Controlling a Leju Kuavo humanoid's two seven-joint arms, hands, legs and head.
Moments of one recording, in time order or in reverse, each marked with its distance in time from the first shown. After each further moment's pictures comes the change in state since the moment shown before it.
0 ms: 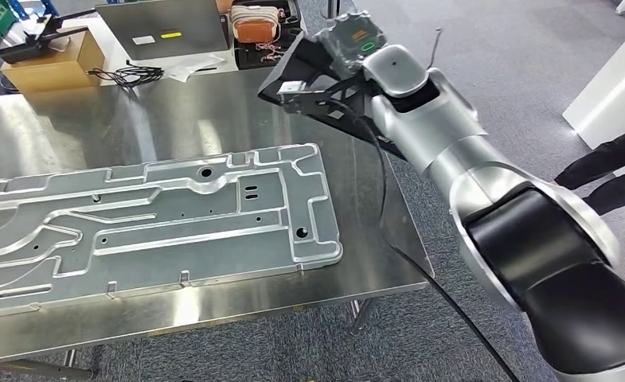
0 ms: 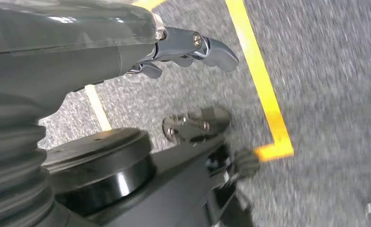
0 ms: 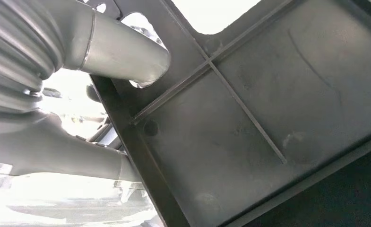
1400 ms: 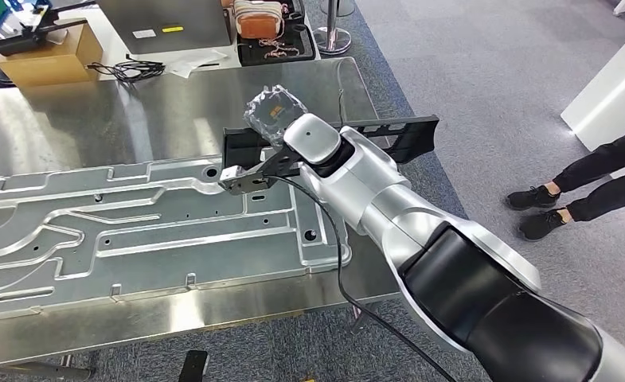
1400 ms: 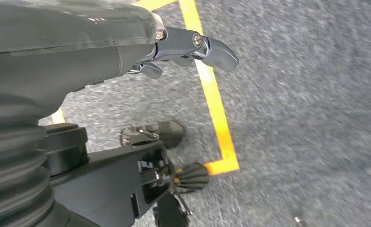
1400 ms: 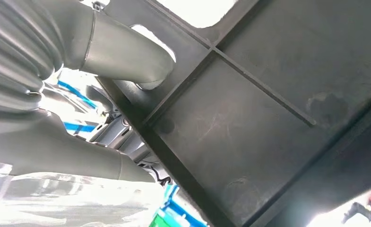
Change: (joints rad) left arm -0.072 -0.058 -0.031 -0.002 0.048 0.177 -0.082; right arm 0.124 0.202 0.110 0.074 0.109 -0.002 -0.004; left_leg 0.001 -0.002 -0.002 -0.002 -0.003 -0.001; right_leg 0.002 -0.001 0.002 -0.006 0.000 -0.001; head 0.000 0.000
